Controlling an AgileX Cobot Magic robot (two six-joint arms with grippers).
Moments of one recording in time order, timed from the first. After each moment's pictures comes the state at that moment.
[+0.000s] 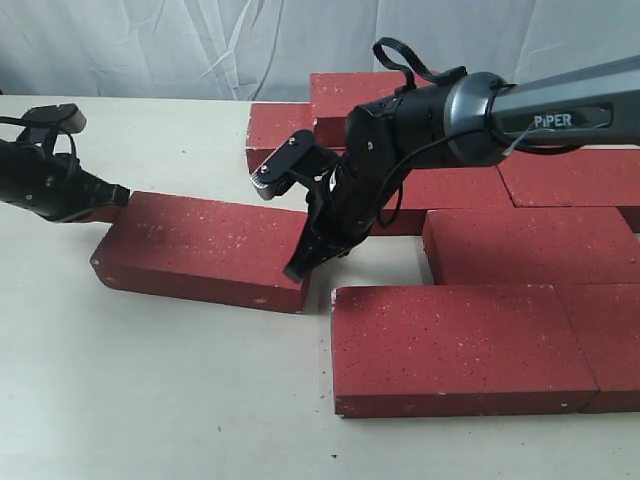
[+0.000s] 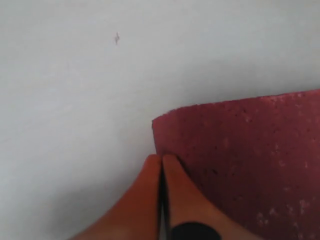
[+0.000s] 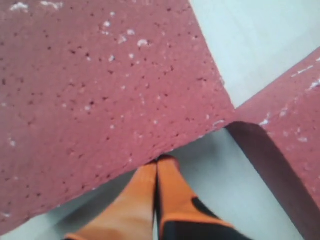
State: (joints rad) left arm 0.10 1.99 -1.06 -1.09 0.59 1.23; right arm 0.64 2.07 -1.36 0.10 0.57 -0.42
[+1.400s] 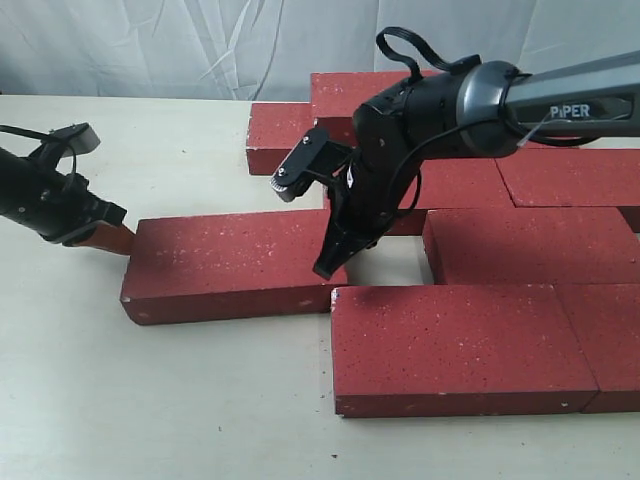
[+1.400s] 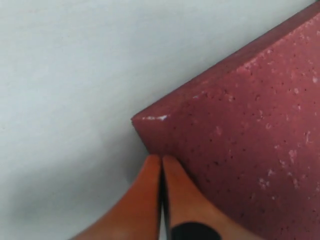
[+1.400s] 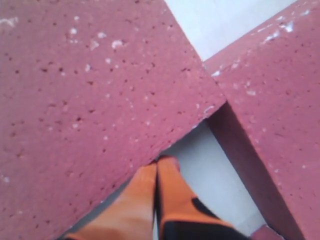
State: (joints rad) left arm 0.11 1.99 -1.07 -0.93 0.84 1.13; right arm 0.63 2.05 -1.36 -0.09 0.64 -0.35
